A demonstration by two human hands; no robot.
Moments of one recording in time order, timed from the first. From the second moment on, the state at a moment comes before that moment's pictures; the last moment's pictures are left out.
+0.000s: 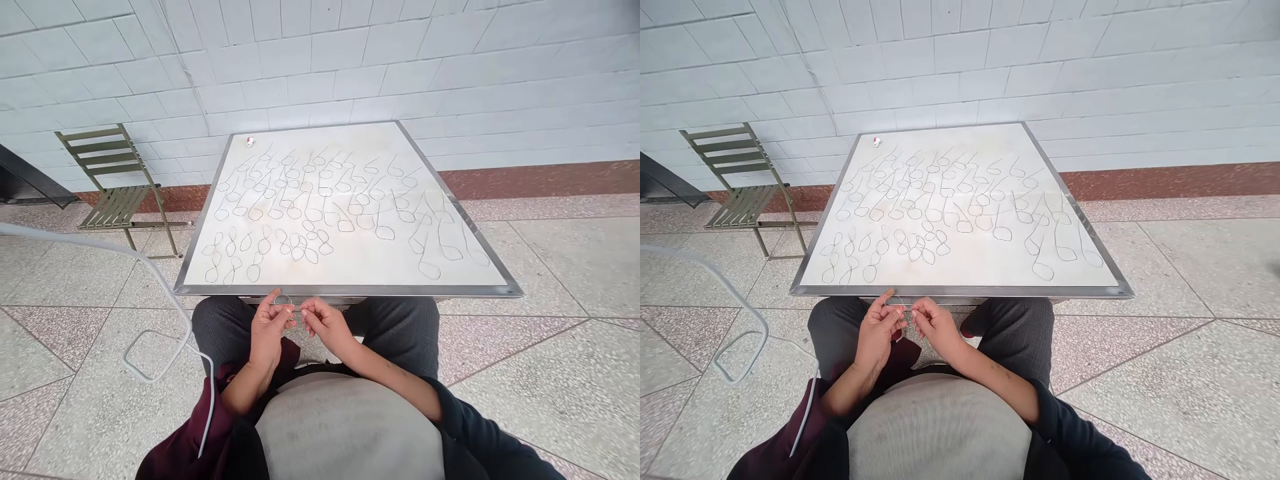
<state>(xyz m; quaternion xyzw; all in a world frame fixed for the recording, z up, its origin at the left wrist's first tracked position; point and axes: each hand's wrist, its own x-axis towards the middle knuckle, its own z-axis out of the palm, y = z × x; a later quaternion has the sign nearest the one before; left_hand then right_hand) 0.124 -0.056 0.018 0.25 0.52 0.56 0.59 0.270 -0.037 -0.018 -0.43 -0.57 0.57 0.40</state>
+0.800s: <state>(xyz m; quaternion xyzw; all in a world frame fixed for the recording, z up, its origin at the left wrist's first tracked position) 0.109 -0.059 0.004 0.26 0.57 0.60 0.51 0.237 0.031 0.011 -0.53 -0.61 0.48 0.34</state>
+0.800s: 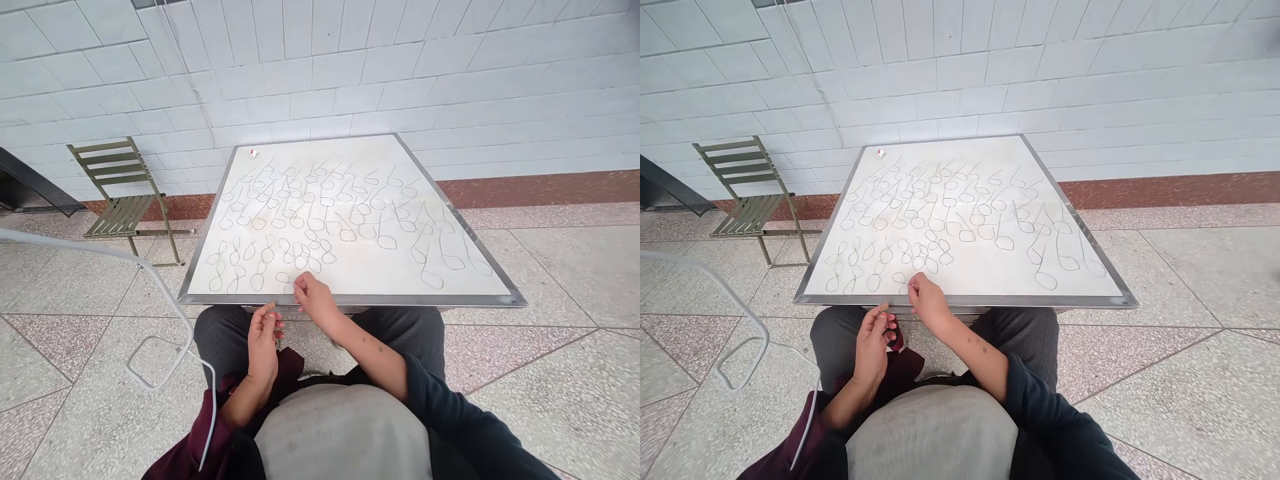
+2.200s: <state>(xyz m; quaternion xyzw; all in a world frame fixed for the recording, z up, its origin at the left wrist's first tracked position) 0.114 -0.054 0.005 0.47 0.53 0.27 0.66 0.319 -0.045 -0.094 -0.48 -0.70 0.42 0.32</state>
